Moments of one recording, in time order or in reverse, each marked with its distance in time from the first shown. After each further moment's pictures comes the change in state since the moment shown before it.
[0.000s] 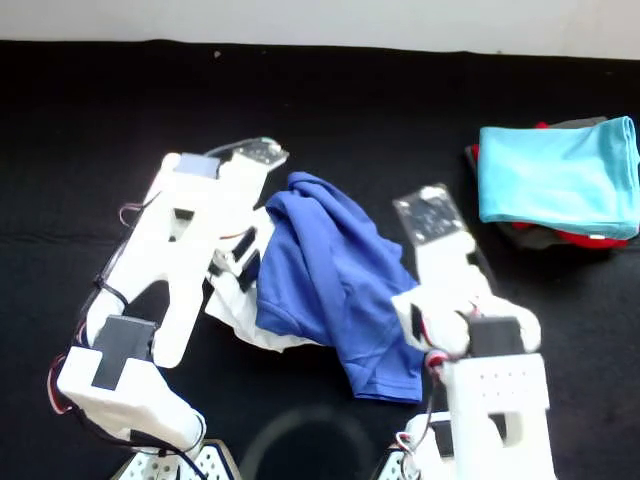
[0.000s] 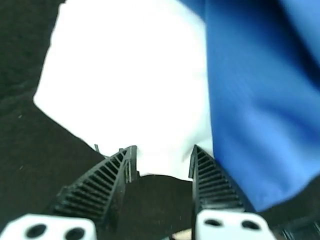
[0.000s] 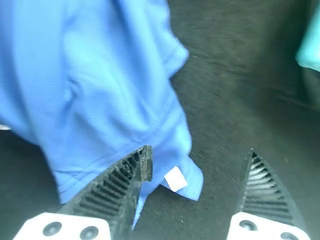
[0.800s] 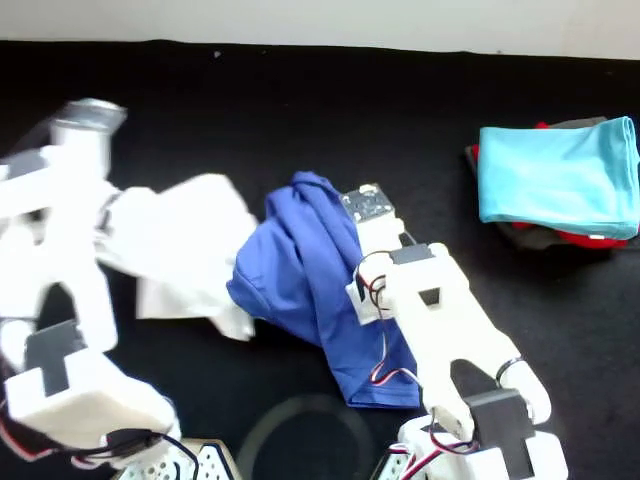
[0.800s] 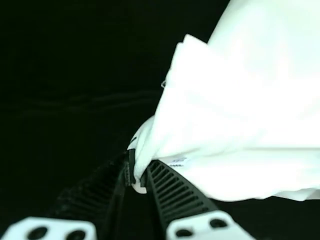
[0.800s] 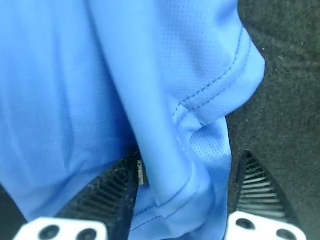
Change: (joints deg) left arm -38.4 0.0 -13.8 -2.7 -12.4; right arm -8.3 43.9 -3.3 -23.2 -8.4
